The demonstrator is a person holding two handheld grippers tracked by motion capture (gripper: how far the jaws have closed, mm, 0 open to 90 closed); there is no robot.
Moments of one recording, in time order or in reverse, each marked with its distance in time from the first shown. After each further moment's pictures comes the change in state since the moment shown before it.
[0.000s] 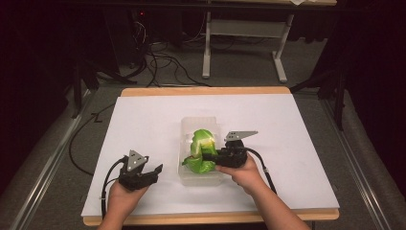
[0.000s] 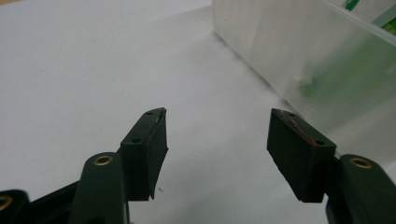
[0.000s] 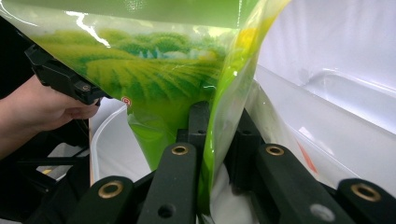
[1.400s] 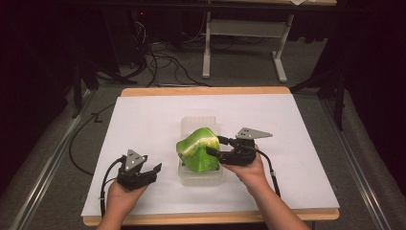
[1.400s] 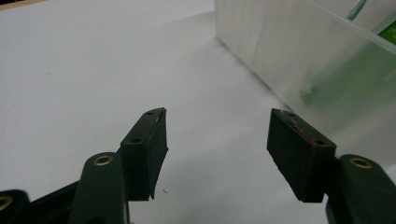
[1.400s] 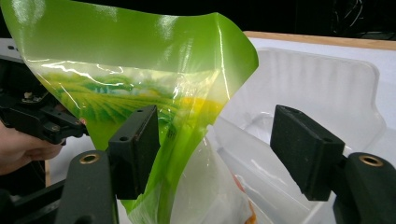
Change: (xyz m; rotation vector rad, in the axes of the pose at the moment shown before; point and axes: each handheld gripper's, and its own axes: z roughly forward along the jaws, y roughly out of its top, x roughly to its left) left arm 0.003 0.001 -0.002 -0.019 0.000 -0.011; right arm 0.009 0.007 -0.027 -0.177 -0.187 -0.036
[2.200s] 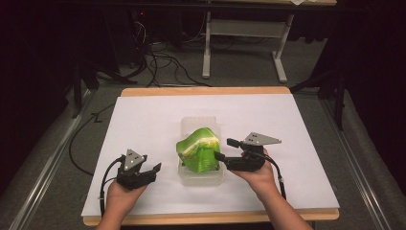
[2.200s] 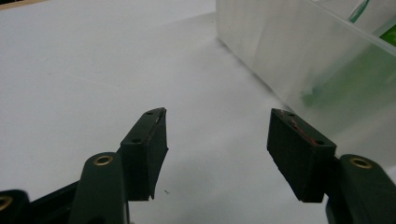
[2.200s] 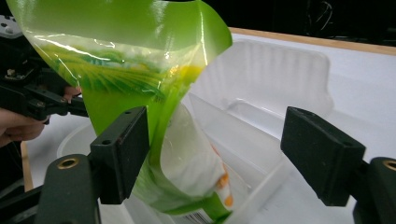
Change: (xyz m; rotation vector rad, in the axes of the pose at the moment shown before) left arm 0.002 0.000 -0.001 -0.001 -0.004 -0.003; right arm 0.004 -0.008 -0.028 0.015 -0.091 -0.047
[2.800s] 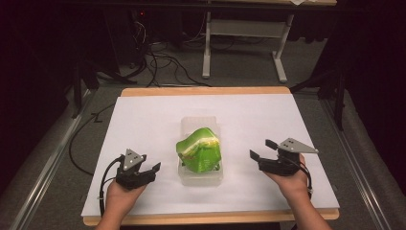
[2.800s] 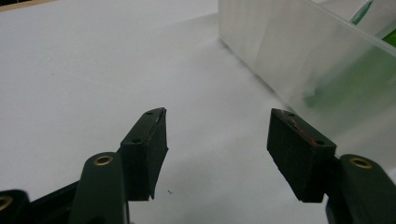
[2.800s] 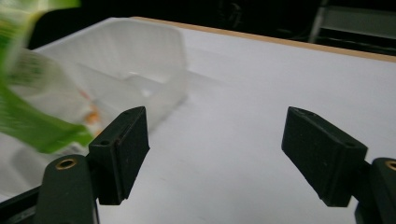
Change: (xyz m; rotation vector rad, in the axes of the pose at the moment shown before) left arm 0.002 0.000 -0.001 -0.004 0.006 -0.003; right arm -0.048 -0.027 -0.076 0.009 -0.322 -0.015
